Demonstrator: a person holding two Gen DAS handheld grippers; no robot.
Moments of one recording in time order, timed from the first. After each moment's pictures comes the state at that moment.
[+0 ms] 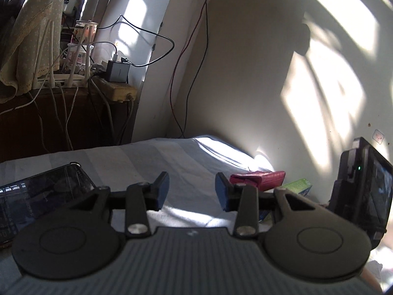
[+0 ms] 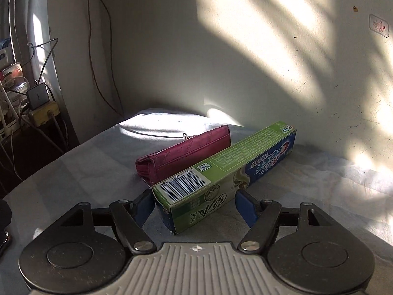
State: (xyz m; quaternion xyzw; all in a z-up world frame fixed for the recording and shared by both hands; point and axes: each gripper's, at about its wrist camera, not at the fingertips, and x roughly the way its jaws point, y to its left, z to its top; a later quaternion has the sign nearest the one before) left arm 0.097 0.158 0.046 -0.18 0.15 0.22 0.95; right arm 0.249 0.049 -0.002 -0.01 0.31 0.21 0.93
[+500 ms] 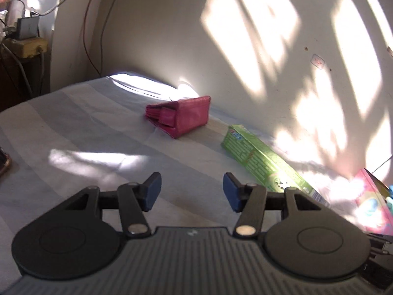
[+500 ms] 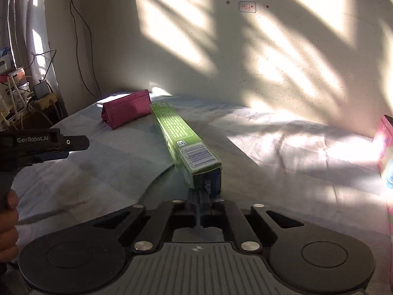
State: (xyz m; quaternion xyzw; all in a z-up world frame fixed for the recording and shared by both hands) left arm 0.134 0.128 0.017 -0.18 0.29 -0.05 0.94; right arm 0.105 -0.145 -0.002 -0.02 0.32 0.17 0.93
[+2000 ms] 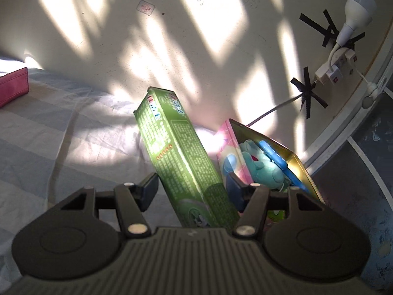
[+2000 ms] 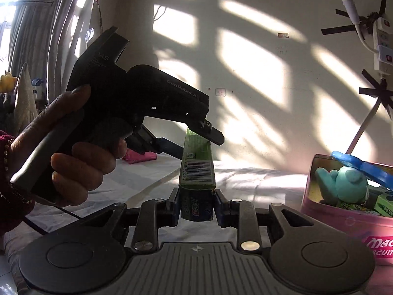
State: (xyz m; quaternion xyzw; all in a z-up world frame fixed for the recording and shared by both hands) left arm 0.114 -0.066 0.094 -0.17 0.32 -0.24 0.90; right arm -0.049 -0.268 0.029 -0.01 0.11 0.18 0.98
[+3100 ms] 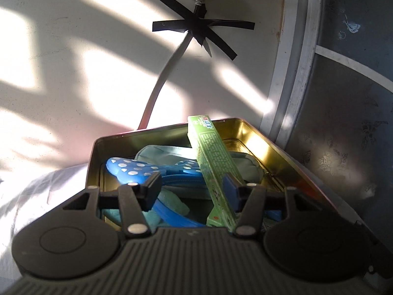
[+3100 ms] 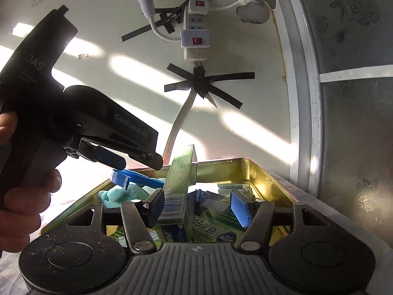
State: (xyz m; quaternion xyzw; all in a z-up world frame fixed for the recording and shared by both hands) left arm 0.121 -0.340 0.096 0.08 0.27 -0.30 0.91; right arm -0.006 -0.458 0.012 0.07 0.09 -0.12 0.99
